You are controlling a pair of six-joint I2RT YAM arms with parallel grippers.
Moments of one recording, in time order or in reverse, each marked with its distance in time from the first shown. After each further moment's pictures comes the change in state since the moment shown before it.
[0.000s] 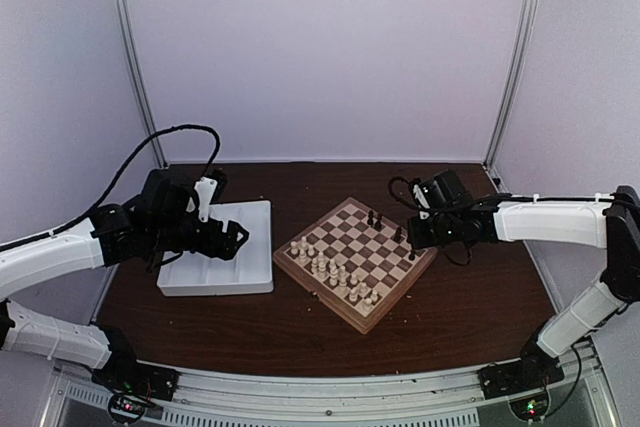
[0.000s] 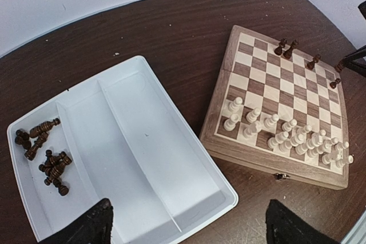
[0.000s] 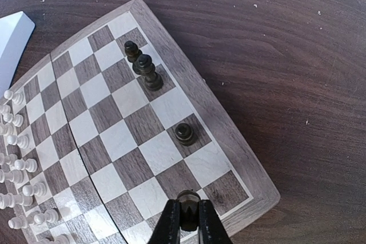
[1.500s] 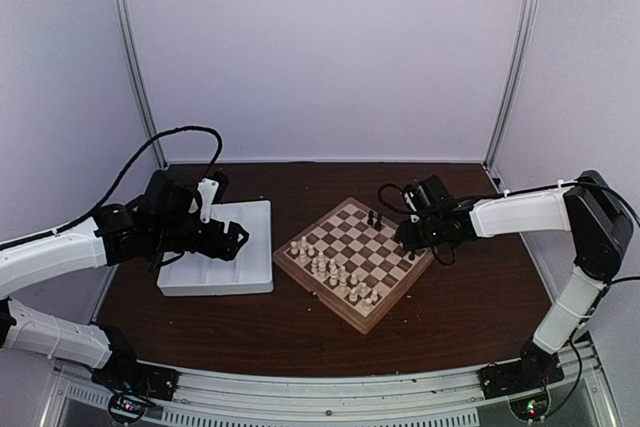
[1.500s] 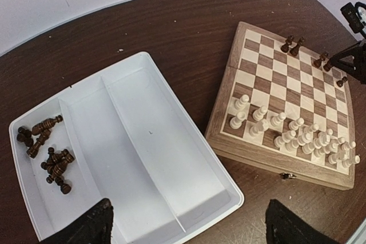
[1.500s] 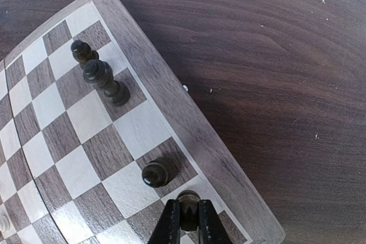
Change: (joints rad) left arm 0.000 0.019 0.000 0.000 -0.018 0.000; right arm -0.033 0.193 0.044 0.094 0.034 -0.013
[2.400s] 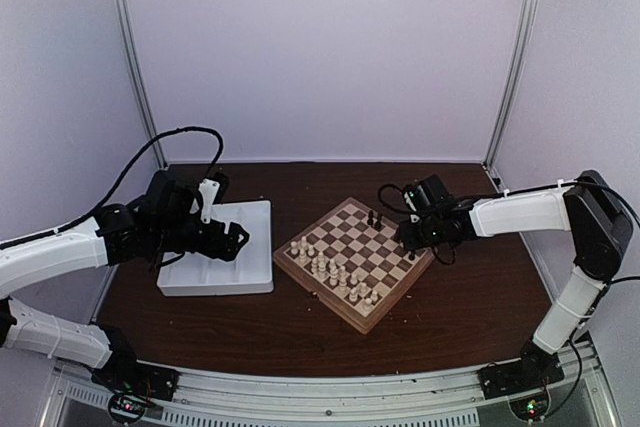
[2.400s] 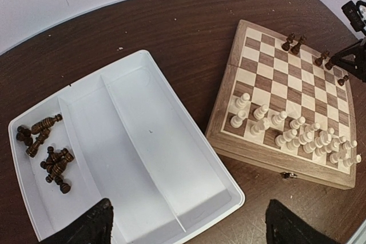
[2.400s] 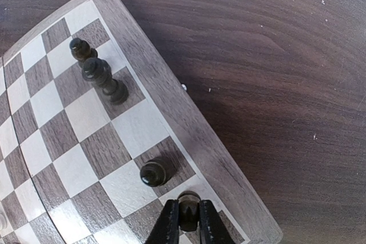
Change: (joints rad) left arm 0.000 0.007 0.000 0.000 0.000 0.000; right arm -0.001 0.002 0.006 -0.009 0.004 -0.013
